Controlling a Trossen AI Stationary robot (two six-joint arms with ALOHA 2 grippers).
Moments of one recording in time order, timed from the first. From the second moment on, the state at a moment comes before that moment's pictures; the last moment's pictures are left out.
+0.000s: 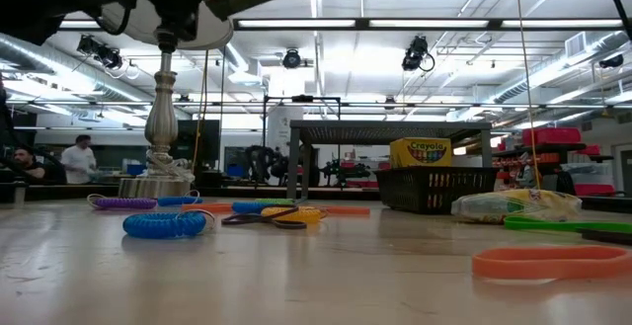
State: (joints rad) left arm -0.45 1.29 0.31 1.12 -0.23 -0.04; right arm 0.44 1.82 1.33 0.23 0.62 0.03
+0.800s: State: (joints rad) left arm -0.41 1.42 0.38 1.13 -0.25 0.06; right arm 0.43 1.80 1.33 0.18 0.59 0.02
